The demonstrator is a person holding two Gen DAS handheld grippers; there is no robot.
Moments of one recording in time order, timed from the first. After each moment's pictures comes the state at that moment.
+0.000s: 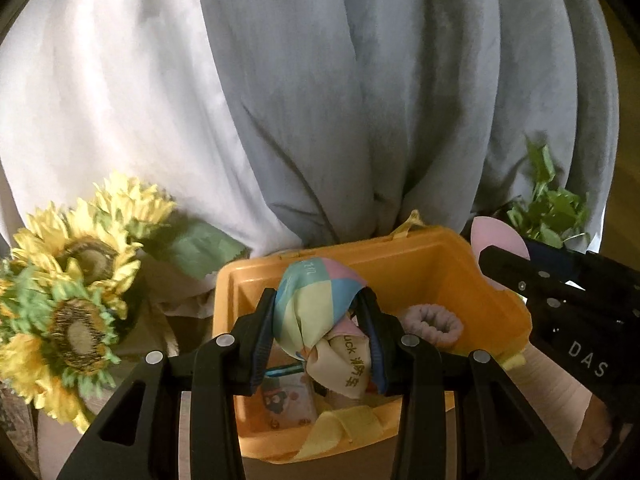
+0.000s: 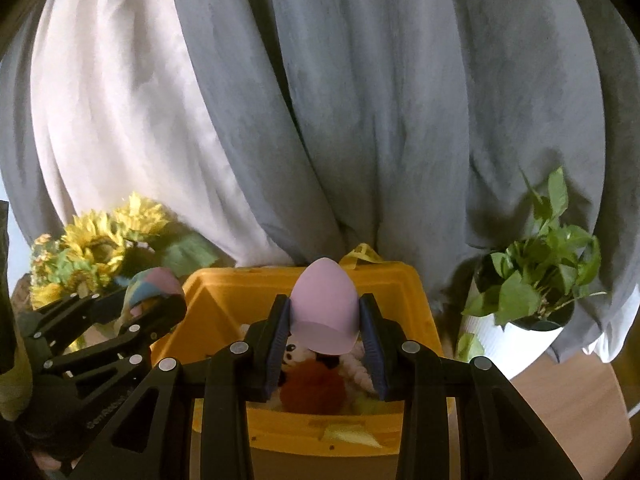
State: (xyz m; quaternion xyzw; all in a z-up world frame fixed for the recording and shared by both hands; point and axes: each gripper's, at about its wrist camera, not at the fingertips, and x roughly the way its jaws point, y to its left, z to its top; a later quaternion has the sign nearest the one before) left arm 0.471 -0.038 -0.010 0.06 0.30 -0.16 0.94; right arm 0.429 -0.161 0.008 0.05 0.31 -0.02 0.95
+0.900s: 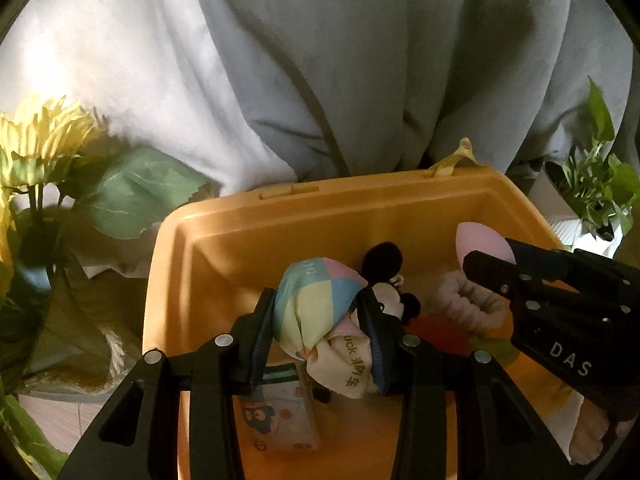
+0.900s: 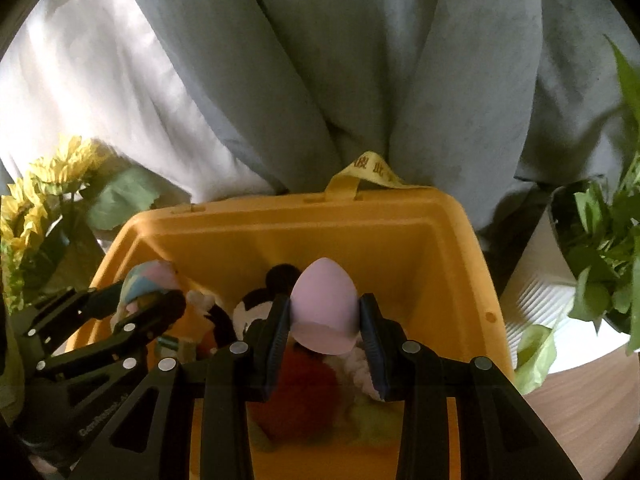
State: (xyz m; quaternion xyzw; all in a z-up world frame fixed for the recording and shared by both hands) left arm 0.548 -0.054 -0.078 0.06 0.42 -0.16 0.89; right arm 0.513 -0.177 -0.075 0.07 0.45 0.00 0.89
